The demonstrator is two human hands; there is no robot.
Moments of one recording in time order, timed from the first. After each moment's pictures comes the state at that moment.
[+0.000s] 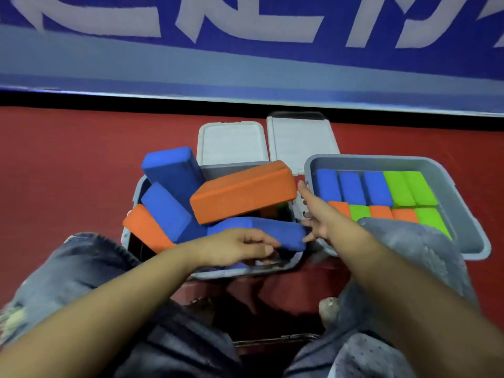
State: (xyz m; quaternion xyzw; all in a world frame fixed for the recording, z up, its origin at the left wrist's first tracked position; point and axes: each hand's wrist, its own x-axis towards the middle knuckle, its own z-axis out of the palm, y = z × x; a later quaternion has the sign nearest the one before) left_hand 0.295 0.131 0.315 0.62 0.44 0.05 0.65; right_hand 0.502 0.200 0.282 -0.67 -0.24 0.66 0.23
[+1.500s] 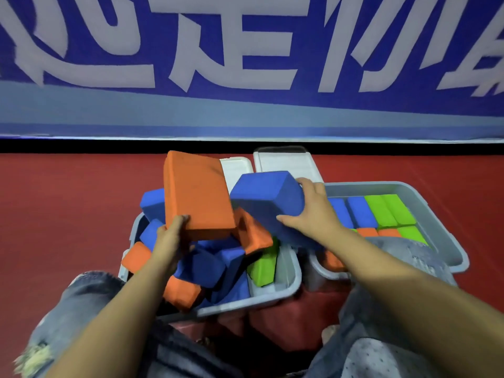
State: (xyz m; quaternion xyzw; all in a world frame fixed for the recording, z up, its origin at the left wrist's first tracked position) left_hand 0.194 0.195 0.264 0.21 0.63 0.50 0.56; right_hand 0.490 0.192 0.345 -0.68 -0.68 0.17 0.24
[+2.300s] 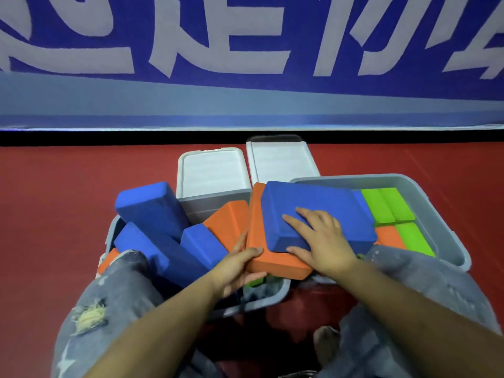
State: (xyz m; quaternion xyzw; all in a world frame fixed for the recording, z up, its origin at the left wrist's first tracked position) left_hand 0.344 0.187 0.225 0.27 0.50 0.27 0.78; right_hand 0.560 0.186 0.268 -0.56 -0.81 -0.08 0.15
